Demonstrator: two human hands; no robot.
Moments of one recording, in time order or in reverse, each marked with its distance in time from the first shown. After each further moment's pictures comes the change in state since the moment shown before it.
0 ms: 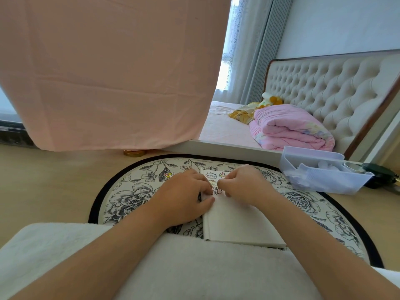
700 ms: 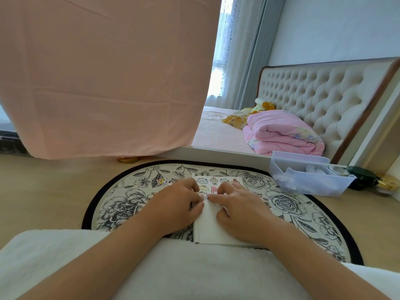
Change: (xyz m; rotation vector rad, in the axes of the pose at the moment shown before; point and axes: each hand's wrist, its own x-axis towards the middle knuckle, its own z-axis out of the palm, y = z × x) left_hand -0.008 0.004 0.003 -0.019 -0.026 -0.041; right_hand -0.045 0.023 0.002 -0.456 -0.028 -0.495
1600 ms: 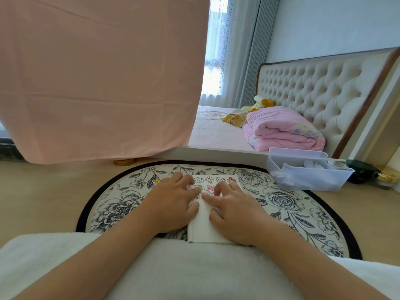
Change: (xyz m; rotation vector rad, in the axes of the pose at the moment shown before) left_hand 0.010 -0.005 0.008 0.347 -0.012 0.082; right_hand -0.004 0.000 0.006 -0.014 -0.014 0.028
